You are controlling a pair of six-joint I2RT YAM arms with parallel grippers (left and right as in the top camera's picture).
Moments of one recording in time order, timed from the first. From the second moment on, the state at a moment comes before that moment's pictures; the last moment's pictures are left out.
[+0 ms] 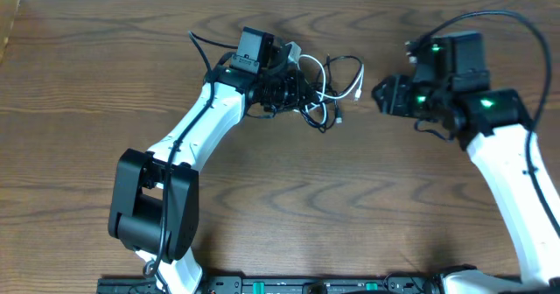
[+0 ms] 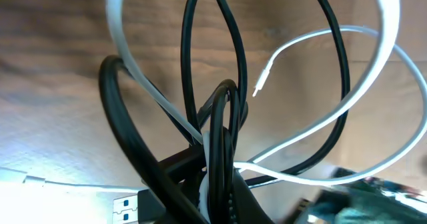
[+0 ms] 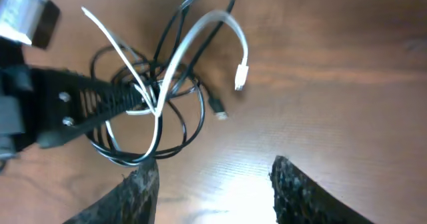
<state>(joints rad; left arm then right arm) -0.35 1.86 1.36 -0.49 0.71 -0.56 0.21 1.43 1.30 -0.83 -0.29 0.37</state>
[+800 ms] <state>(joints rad) -0.42 1.86 1.36 -0.40 0.81 -0.93 0.30 1.63 1.30 -0.64 -0.31 0.44</state>
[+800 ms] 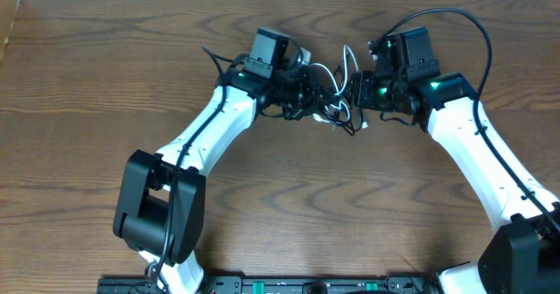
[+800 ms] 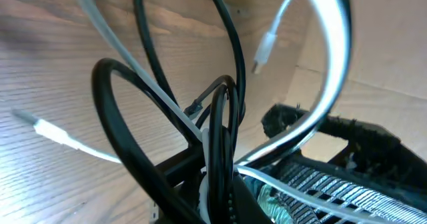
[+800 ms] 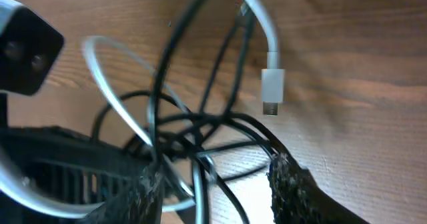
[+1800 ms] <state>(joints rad) -0.42 1.89 1.34 -0.33 0.97 -0.62 0.30 1.63 1.30 -0.66 -0.32 0.43</state>
